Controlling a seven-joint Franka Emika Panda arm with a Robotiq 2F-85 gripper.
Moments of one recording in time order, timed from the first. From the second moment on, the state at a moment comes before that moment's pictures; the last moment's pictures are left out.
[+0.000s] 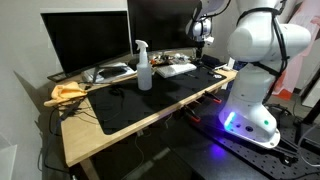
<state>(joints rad) -0.52 0.66 -0.24 -1.72 0.02 2.40 -1.13</state>
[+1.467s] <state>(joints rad) -0.50 0.67 -0.23 -1.71 -0.04 2.43 -1.09</state>
